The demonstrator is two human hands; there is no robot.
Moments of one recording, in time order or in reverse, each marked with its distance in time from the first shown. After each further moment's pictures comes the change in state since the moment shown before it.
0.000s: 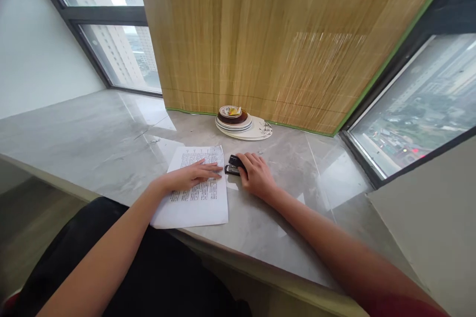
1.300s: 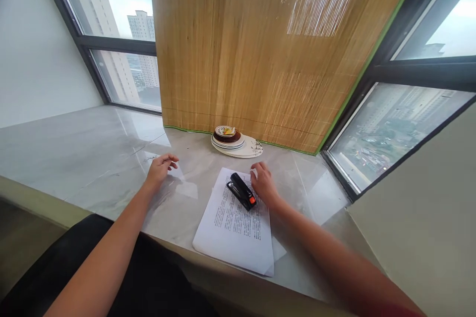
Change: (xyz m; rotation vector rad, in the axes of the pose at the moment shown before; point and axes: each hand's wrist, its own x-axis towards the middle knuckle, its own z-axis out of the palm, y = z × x) left_hand -0.025 -0.069 -0.027 -0.542 1.171 -0.546; right_hand 0.005 0.044 -0.004 -0.001 0.139 0.345
